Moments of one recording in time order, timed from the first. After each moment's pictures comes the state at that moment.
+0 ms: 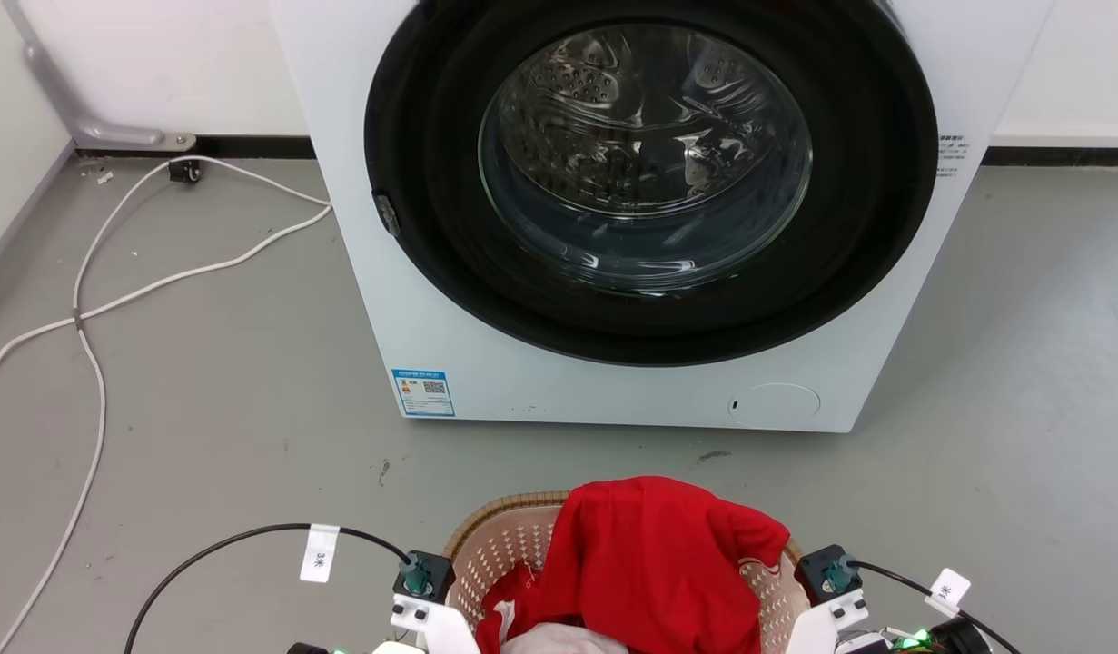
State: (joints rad) left arm -0.50 0.06 -0.83 1.29 -0.68 -0.12 0.10; right arm -0.44 -0.05 0.44 1.26 0.14 0.13 0.06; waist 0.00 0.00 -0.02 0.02
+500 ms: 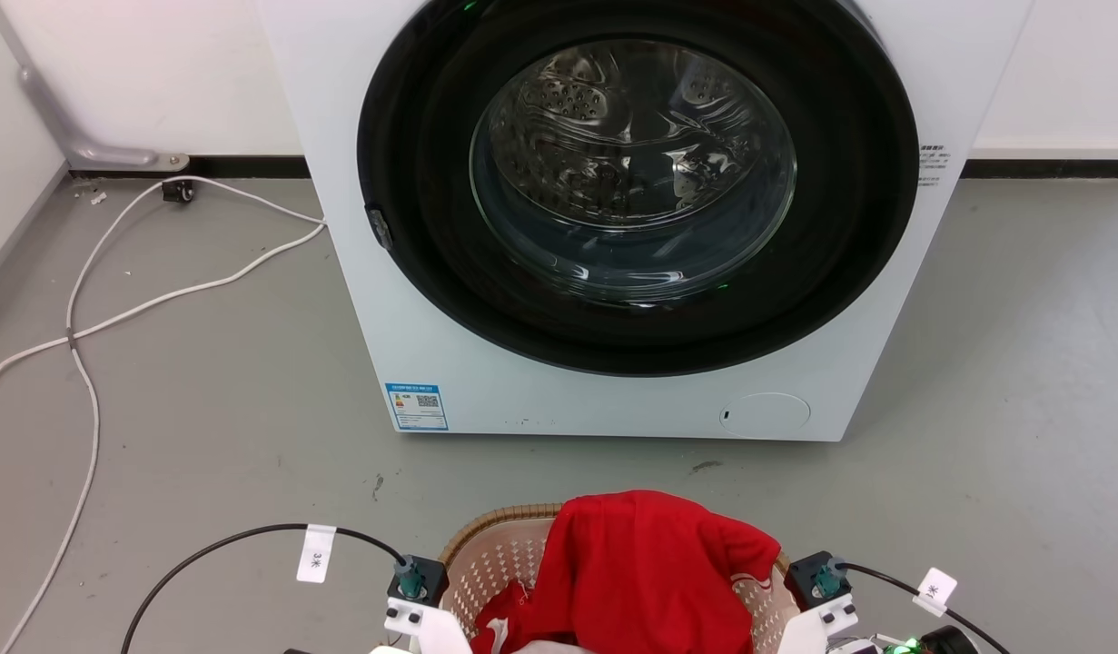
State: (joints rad) left arm -0.50 0.07 -0.86 1.29 -0.73 -0.13 0.15; right arm -0.44 -0.06 0.56 1.25 0.27 0.13 0.12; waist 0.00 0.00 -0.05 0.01
